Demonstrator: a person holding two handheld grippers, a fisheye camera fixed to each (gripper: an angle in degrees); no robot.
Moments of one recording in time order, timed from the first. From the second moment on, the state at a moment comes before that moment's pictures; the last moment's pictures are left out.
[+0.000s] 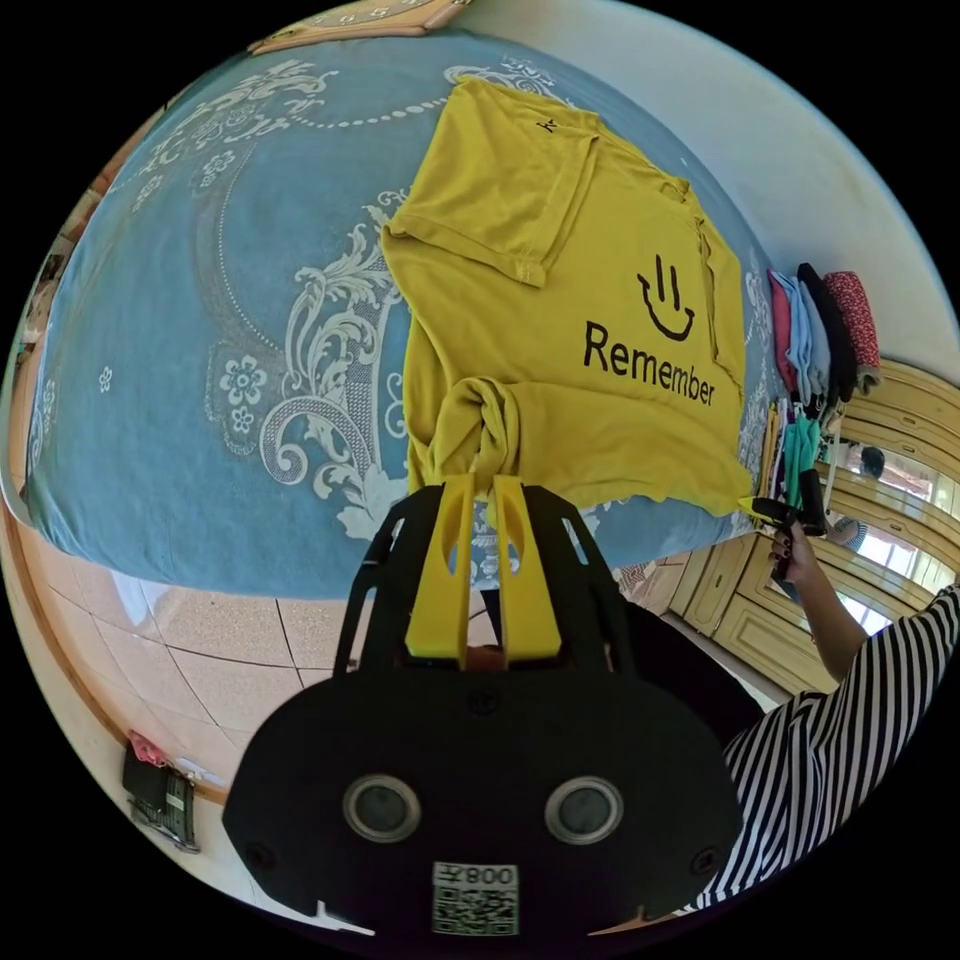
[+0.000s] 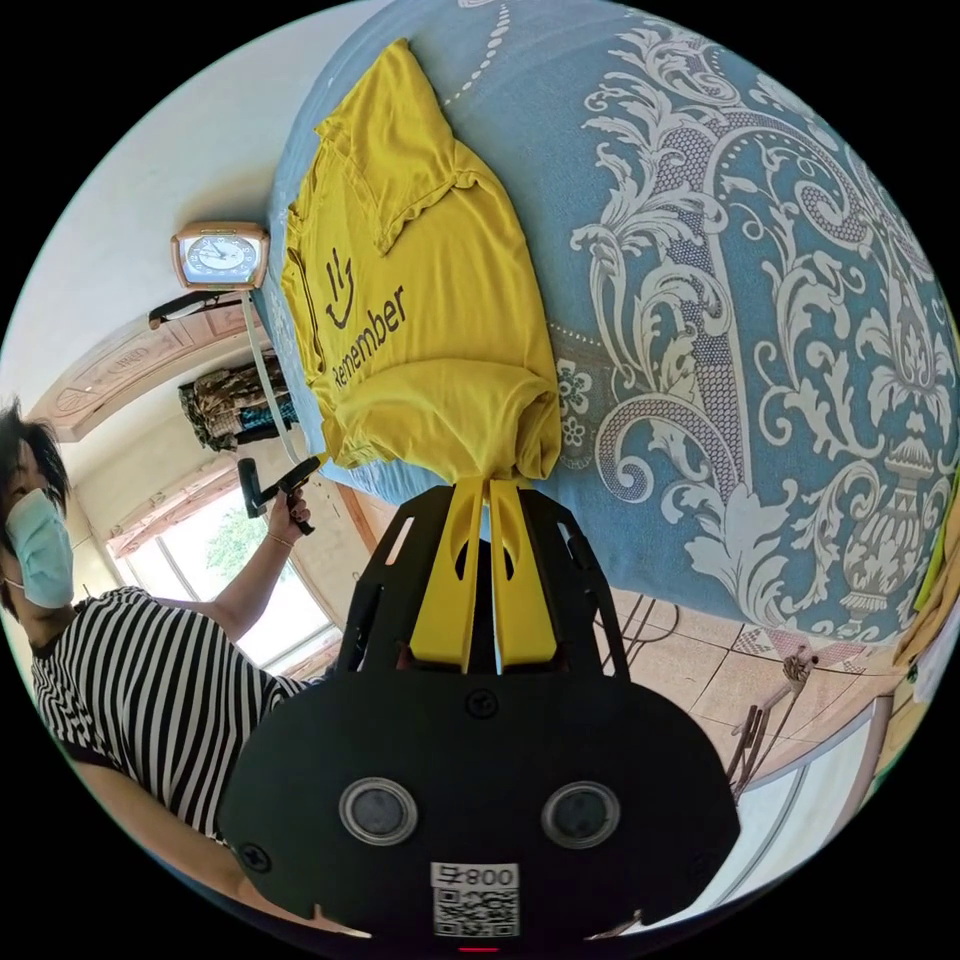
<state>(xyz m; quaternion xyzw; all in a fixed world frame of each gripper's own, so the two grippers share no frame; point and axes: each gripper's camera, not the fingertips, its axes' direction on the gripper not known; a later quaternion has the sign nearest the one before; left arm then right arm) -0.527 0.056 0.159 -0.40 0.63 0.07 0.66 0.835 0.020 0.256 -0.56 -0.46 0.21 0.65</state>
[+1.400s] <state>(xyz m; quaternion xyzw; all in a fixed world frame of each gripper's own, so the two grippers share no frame) -0.590 -0.138 0.196 -0.30 0.75 -0.19 0.55 0.850 -0.205 0.174 -0.41 -0.56 0.22 0.68</state>
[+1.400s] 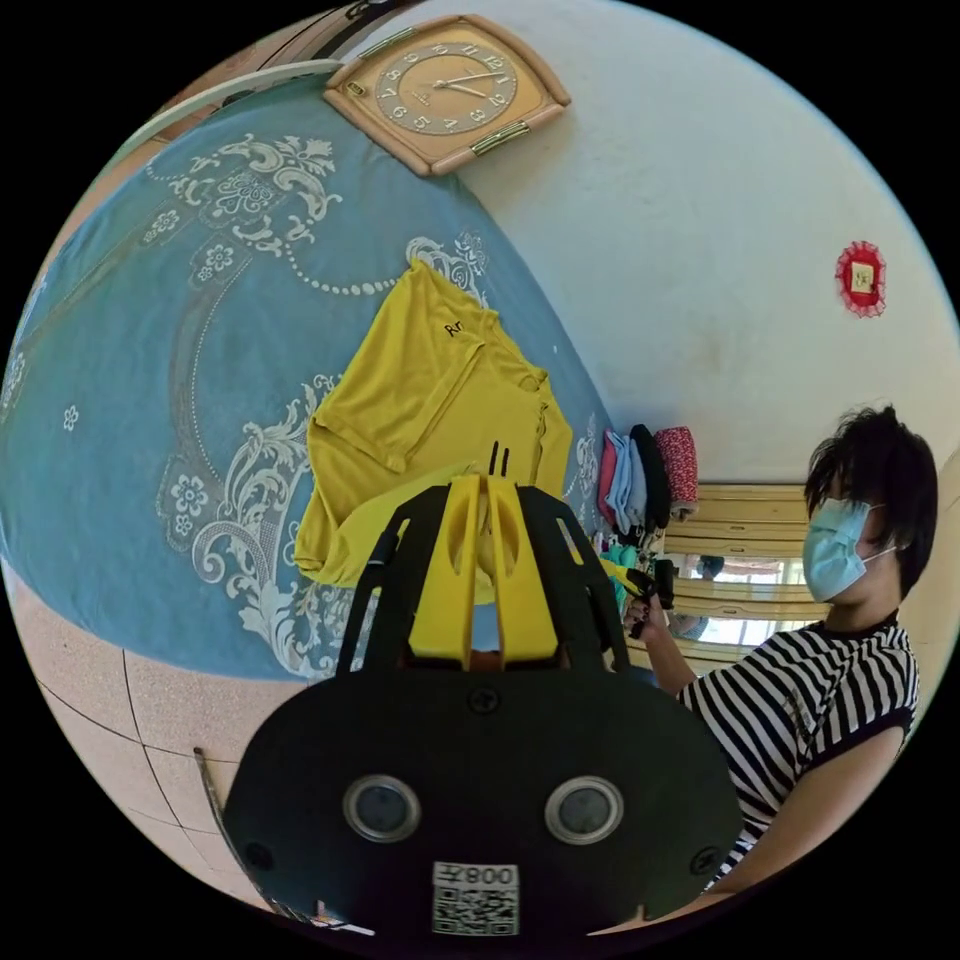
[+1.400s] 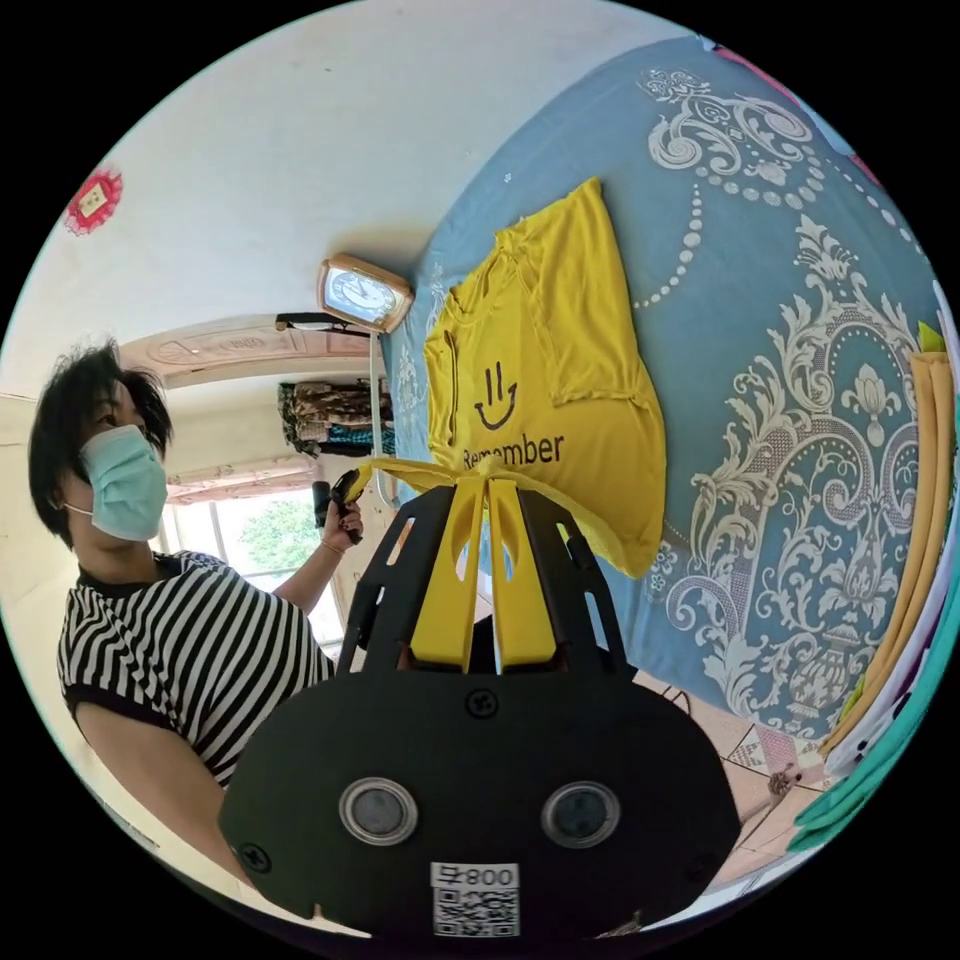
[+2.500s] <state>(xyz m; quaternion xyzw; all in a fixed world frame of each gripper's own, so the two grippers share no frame) -0.448 -0.337 0.326 -0.29 0.67 -0.08 0.68 0.631 -0.433 0.229 -0.35 -0.27 -0.12 0.89</state>
